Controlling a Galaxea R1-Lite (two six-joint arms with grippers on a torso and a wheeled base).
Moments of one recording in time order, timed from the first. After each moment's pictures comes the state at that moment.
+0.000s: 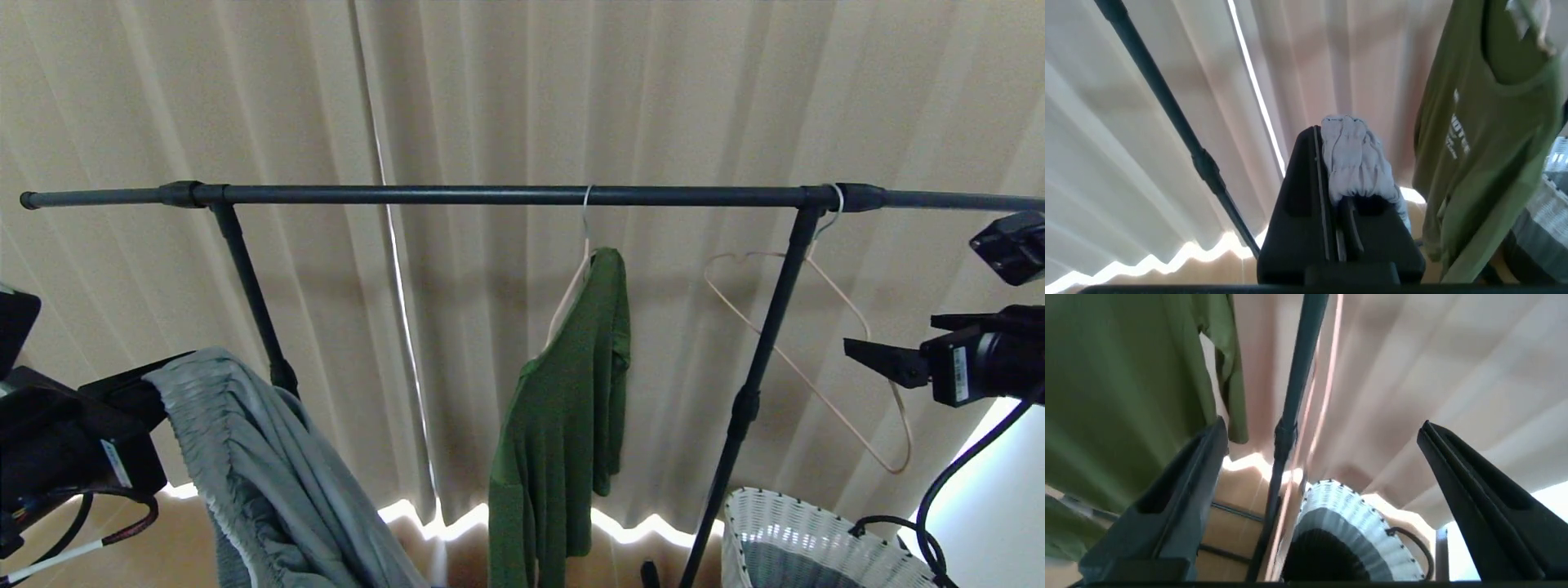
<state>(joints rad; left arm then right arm) -0.17 1.07 -0.38 -0.57 -0.10 0.16 0.03 1.34 -0.77 -0.11 0.03 -0.15</state>
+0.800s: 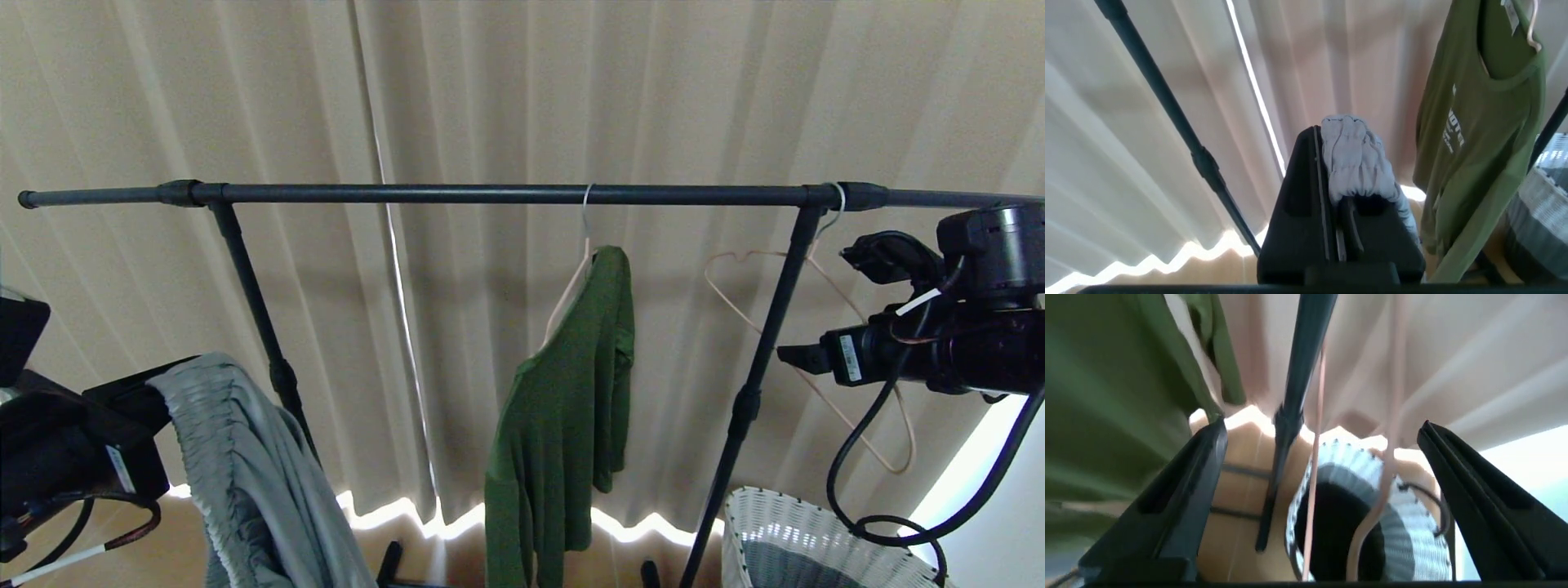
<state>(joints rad) -0.17 1.08 -0.37 -0.57 -0.10 0.18 0.13 1.60 -0.95 -0.02 -0.14 -0.03</state>
